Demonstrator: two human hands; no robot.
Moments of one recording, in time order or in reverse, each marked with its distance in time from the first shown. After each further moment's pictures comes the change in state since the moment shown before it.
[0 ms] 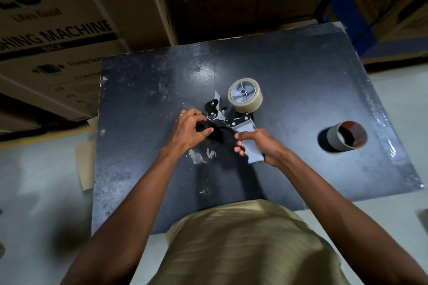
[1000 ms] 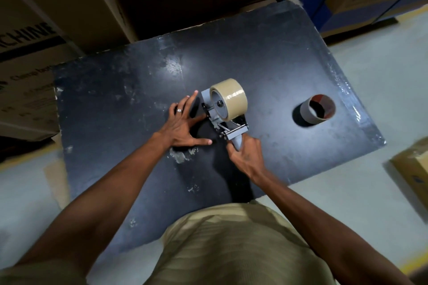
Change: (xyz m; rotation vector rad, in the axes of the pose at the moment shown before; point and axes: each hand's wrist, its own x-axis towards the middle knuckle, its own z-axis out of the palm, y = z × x) left_hand 0.031 0.002 0.025 0.428 -0.380 0.418; right_hand -0.020 0.067 0.015 -0.799 0.736 -0.302
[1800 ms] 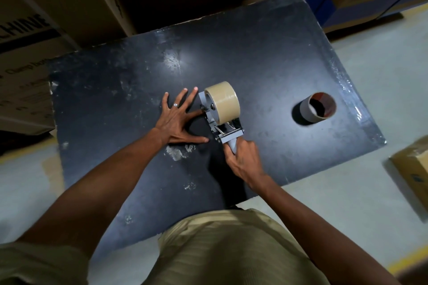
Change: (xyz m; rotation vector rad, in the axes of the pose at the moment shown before) left_hand 0.005 -0.004 0.001 0.165 0.020 -0.008; right_hand -0.004 0.014 0.011 -0.153 -0.027 -0.083
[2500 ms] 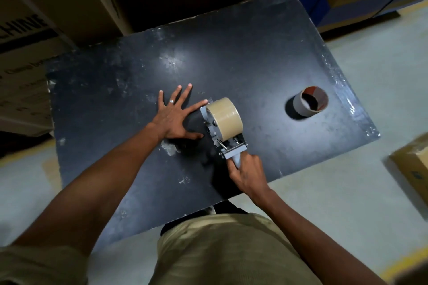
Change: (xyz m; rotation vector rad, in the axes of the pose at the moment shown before) left_hand 0.002 0.010 -0.007 0.013 -0.110 -0.063; right_hand -0.049 0.030 -0.005 0.035 -0.048 0.026
